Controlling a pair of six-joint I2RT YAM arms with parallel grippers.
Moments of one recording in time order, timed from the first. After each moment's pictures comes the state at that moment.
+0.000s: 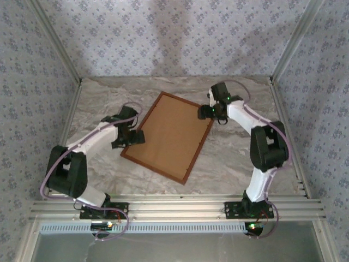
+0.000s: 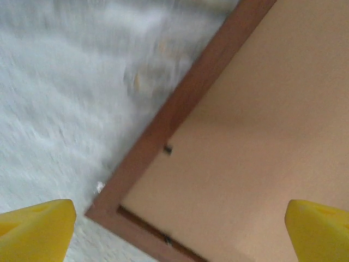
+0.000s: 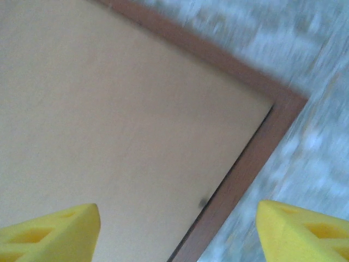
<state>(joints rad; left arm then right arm) -0.38 1.47 0.95 -0.80 -0.09 -0.60 0.28 1.90 1.46 -0.62 -0.10 0.20</state>
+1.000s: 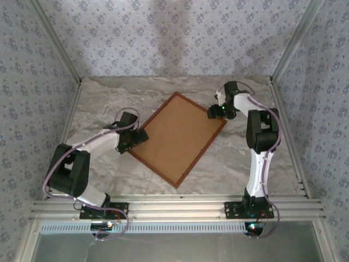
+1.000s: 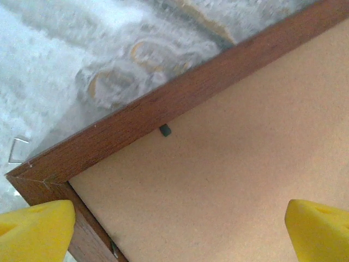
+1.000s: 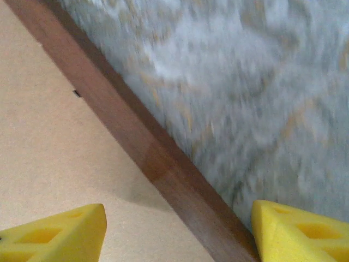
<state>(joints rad) -0.39 1.54 0.86 -0.48 -0.04 -0.82 0.11 2.12 1.57 -0.71 -0.27 -0.01</state>
